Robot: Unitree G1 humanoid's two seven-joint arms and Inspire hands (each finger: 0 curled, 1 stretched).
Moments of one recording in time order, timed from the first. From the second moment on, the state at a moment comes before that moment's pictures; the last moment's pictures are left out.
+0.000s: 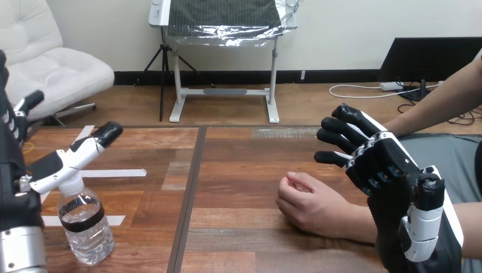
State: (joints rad) left arm 0.17 0.12 0.31 -0.30 0.07 -0.30 0.09; right arm 0.44 -0.12 0.02 -0.35 0.30 -0.47 0.35
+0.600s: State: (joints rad) left arm 0.17 0.15 0.31 -0.29 0.09 -0.24 0.09; right arm 0.44 -0.12 0.02 -0.35 0.30 -0.47 0.36
